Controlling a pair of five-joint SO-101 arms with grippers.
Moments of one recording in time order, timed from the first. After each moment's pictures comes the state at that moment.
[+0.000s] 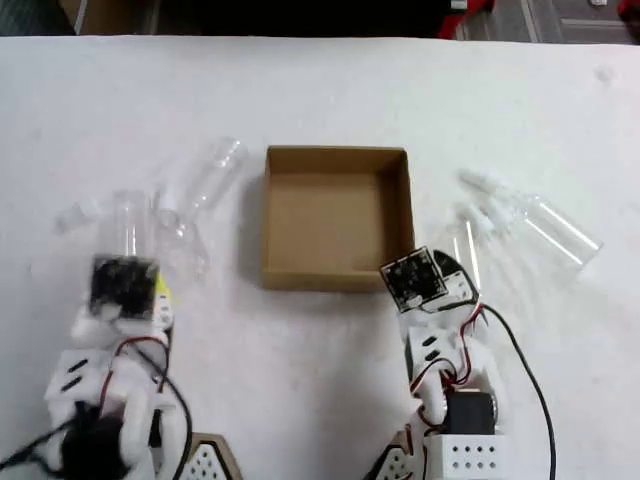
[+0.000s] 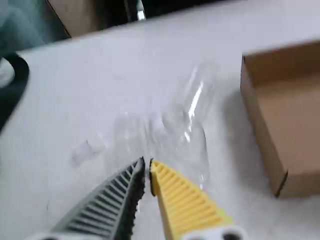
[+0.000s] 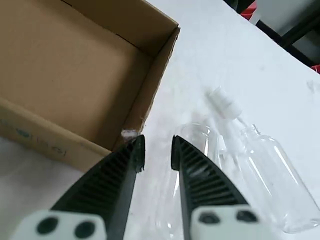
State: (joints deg) left arm -11.2 -104.8 72.7 68.8 -10.5; right arm -4.1 -103.2 96.5 42.7 33.7
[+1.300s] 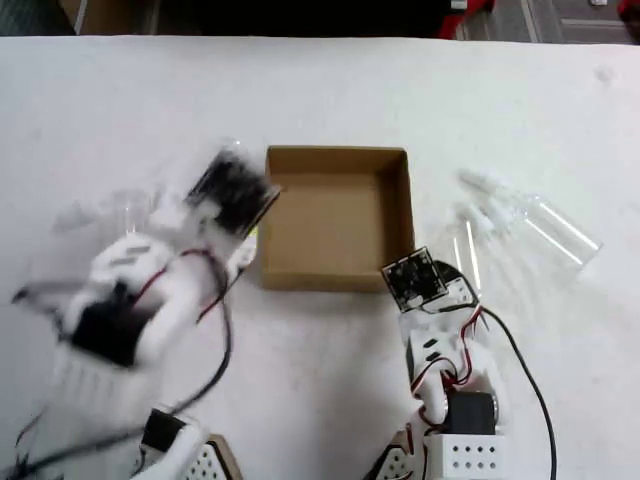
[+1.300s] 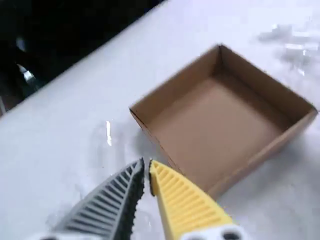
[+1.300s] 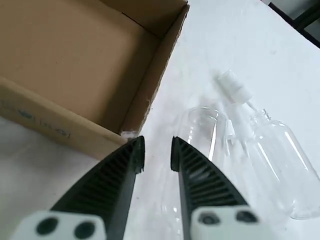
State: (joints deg) left arm 15.4 -52.0 34.4 65.6 -18.8; right arm -3.3 -103.2 96.5 46.7 33.7
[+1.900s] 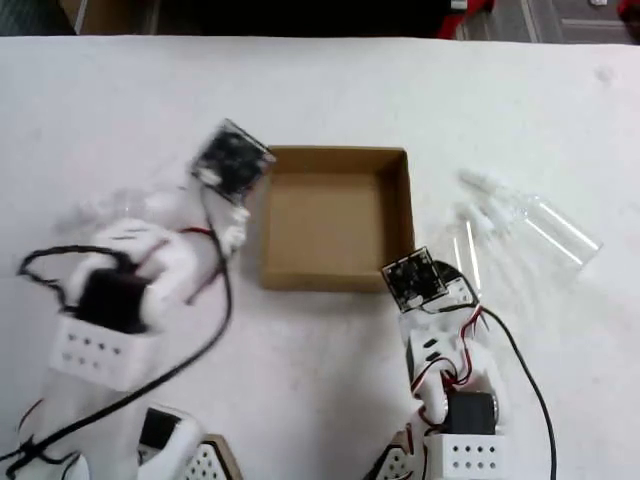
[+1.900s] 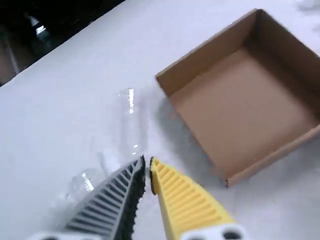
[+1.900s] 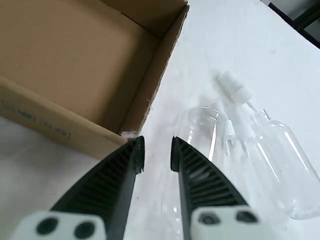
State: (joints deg) left arm 7.8 -47.0 30.6 69.7 -18.1; right arm -3.3 -103.2 96.5 46.8 33.7
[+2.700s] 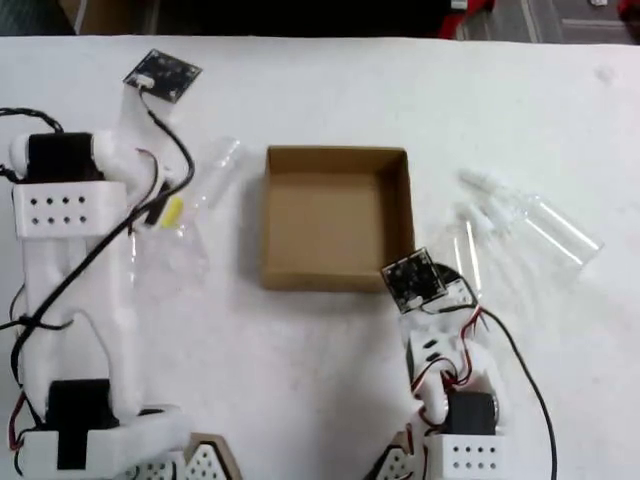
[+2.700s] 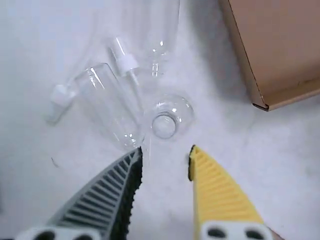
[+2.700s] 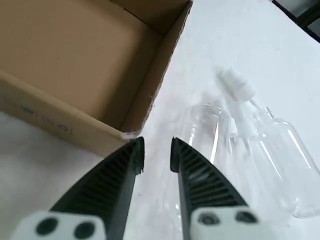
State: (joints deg) left arm -8.9 -9.9 -9.8 101.9 -23.2; right arm -3.3 -103.2 96.5 47.8 33.8
